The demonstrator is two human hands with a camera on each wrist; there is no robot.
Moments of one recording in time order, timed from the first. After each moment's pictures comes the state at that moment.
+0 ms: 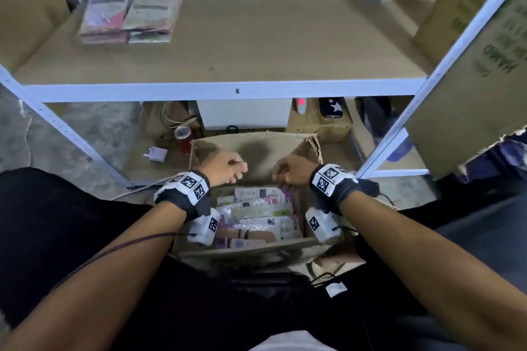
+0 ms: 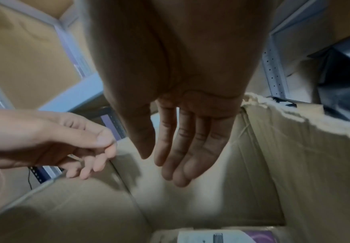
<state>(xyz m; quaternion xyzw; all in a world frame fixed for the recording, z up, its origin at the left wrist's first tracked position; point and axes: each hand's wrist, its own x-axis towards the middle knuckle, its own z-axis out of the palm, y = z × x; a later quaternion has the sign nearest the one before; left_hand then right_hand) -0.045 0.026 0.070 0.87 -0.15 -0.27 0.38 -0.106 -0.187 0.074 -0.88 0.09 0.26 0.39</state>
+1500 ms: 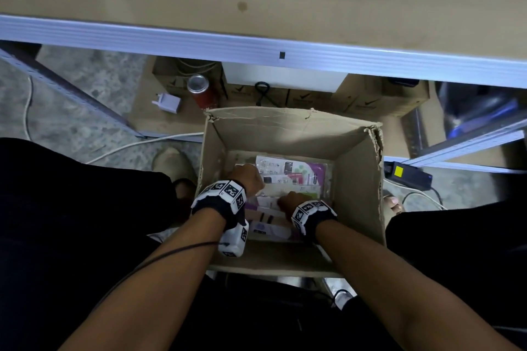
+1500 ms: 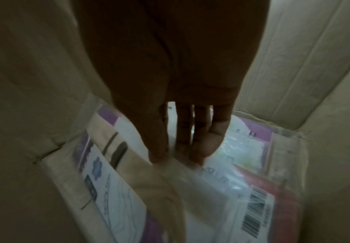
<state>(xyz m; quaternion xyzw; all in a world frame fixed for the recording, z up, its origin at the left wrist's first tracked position) -0.025 0.014 -0.049 0.88 -0.02 -0.42 0.21 -0.097 -0.140 -0.135 -0.90 -0.10 0.42 0.04</state>
